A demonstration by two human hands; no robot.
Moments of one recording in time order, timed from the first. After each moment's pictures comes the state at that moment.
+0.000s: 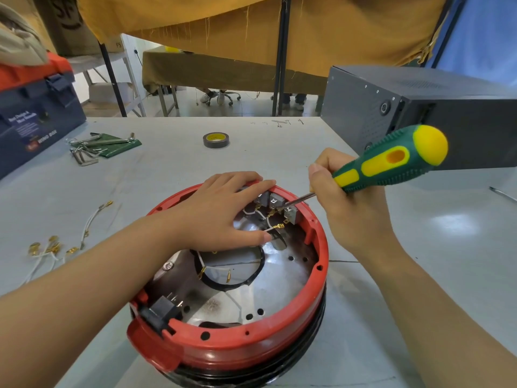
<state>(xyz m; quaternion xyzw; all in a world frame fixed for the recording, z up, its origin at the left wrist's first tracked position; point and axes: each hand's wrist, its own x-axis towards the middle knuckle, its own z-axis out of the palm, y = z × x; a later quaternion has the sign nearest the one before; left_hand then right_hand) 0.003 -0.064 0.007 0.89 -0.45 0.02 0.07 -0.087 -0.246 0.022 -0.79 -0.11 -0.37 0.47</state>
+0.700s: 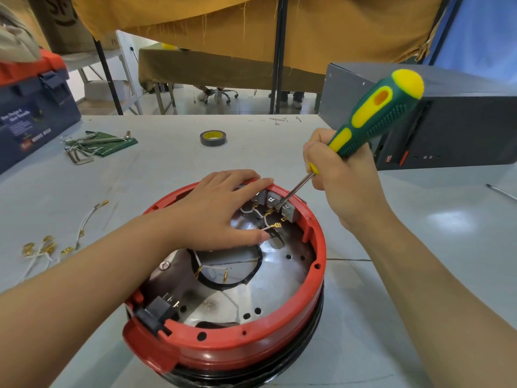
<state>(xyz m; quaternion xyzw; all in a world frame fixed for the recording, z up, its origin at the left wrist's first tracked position) 0.000 -0.065 0.010 0.89 -0.45 0.02 0.06 -0.061 -0.251 0.036 -0.75 -0.08 -0.29 0.58</state>
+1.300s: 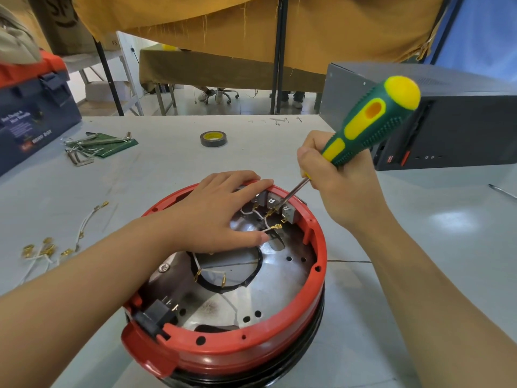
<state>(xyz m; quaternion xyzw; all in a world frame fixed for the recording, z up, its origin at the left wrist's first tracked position) 0.000 -0.065 0.009 0.89 -0.45 0.03 0.06 -0.067 -0.247 0.037 -0.78 -0.12 -0.32 0.53</state>
